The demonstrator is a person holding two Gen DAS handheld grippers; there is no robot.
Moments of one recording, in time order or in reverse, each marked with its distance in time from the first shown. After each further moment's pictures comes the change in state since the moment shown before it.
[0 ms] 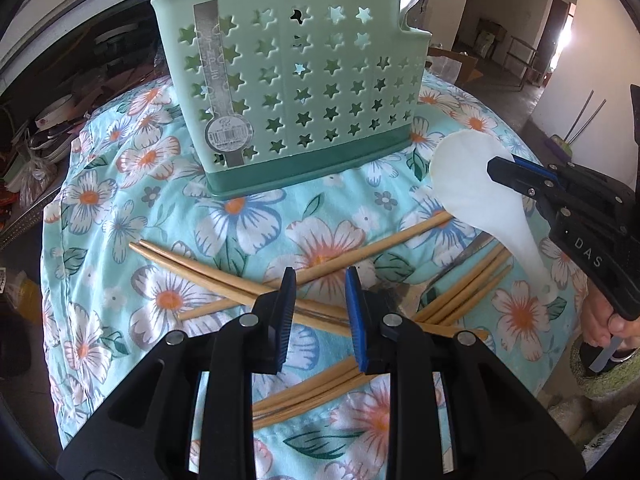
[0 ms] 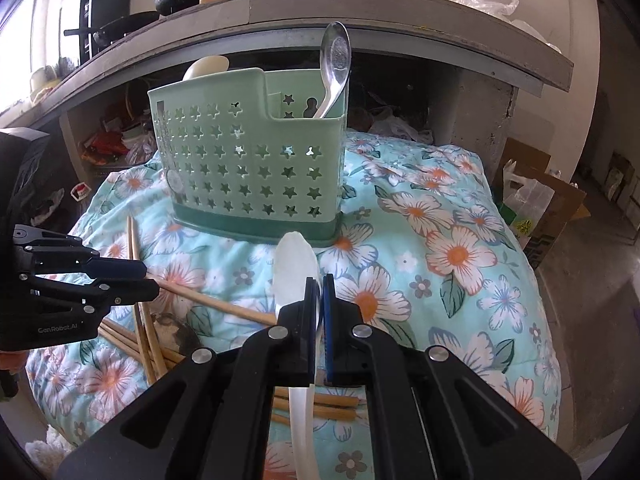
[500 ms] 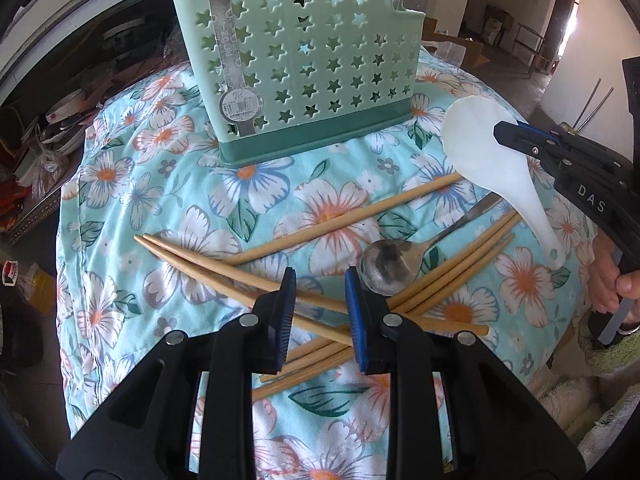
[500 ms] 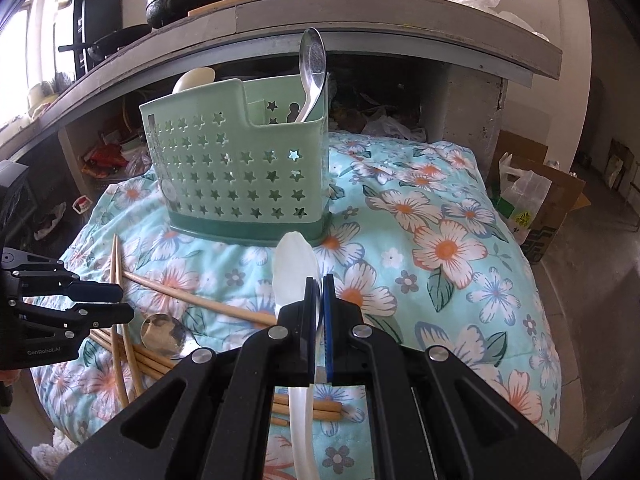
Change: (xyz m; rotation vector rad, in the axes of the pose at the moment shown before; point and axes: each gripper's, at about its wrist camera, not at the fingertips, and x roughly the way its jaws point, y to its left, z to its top) left arm -0.015 -0.004 -0.021 0.007 0.038 0.035; right arm -0.006 -0.015 -0.003 0.045 -0.016 0.019
